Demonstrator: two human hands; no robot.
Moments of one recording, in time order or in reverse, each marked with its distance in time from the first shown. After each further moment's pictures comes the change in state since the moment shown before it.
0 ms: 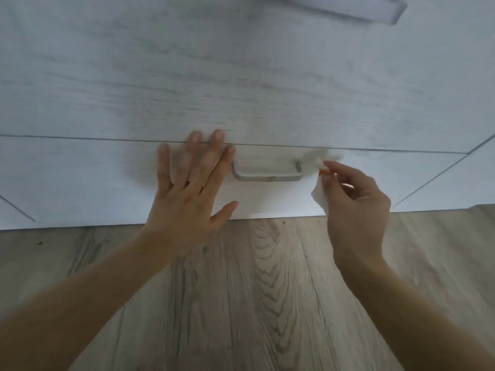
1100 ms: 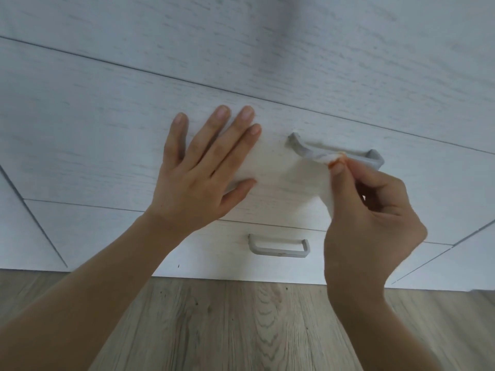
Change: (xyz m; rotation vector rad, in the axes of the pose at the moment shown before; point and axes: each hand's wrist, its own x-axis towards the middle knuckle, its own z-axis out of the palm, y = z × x) left_hand 0.113 -0.067 -0.059 0.171 0.536 0.005; right_hand -0.008 -0.127 0.036 0.323 0.189 -0.371
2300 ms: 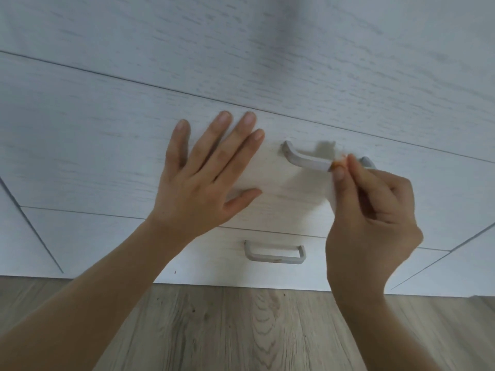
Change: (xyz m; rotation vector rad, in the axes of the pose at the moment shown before) left_hand 0.006 0.007 0.002 0.051 0.015 -0.007; right_hand 0.012 0.017 -0.002 -0.096 -0.048 -0.326
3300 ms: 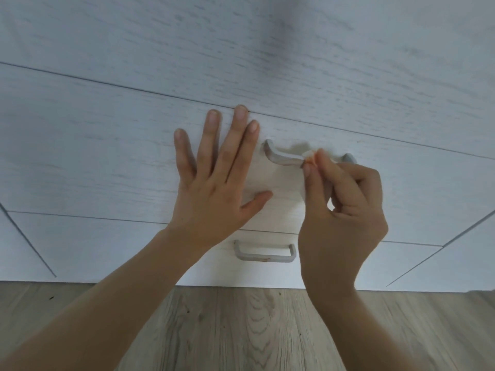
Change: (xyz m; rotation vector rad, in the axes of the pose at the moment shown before) left_hand 0.013 0.039 -0.004 -0.086 -0.196 -0.156; right_hand 0.000 0.001 0.003 -0.063 -0.035 -0.056
